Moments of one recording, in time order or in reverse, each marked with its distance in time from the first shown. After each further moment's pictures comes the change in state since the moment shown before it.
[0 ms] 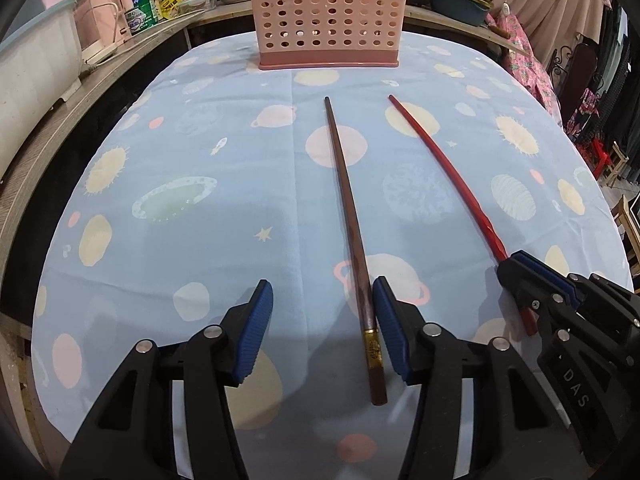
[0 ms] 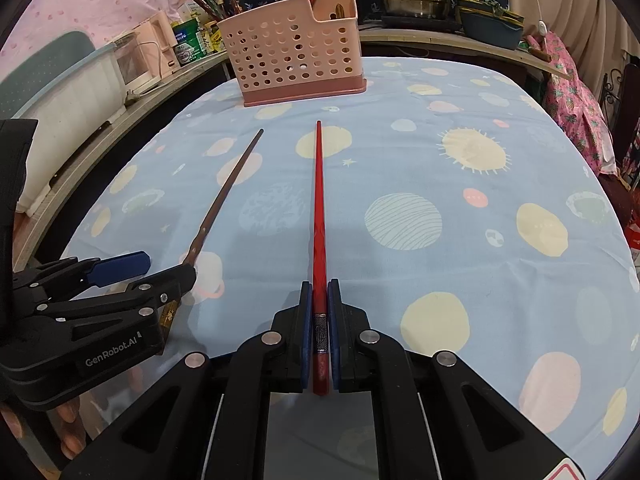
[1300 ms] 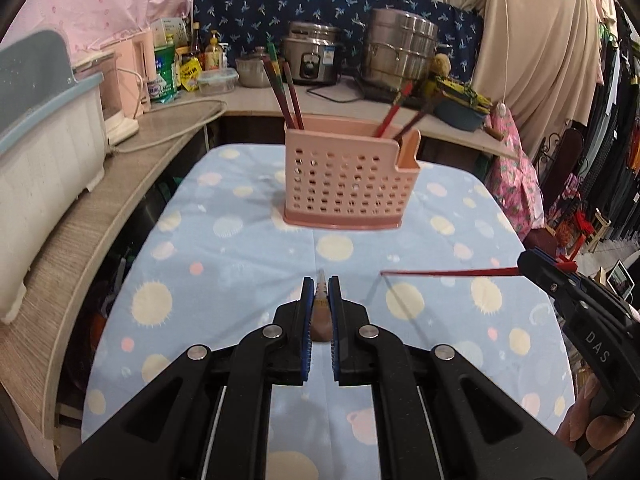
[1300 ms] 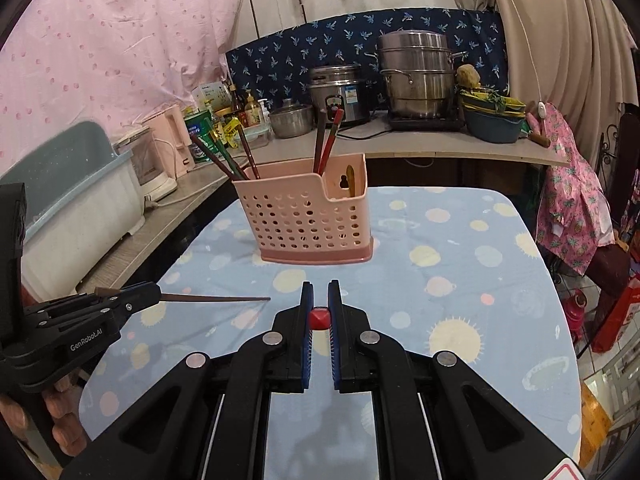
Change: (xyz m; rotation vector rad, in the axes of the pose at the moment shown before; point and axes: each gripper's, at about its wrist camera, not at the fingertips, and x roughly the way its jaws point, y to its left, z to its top) left arm -0.088 0.045 0.110 -0.090 -0.267 -0.063; right arm -0.071 0.003 0.134 -0.004 -0.284 0.037
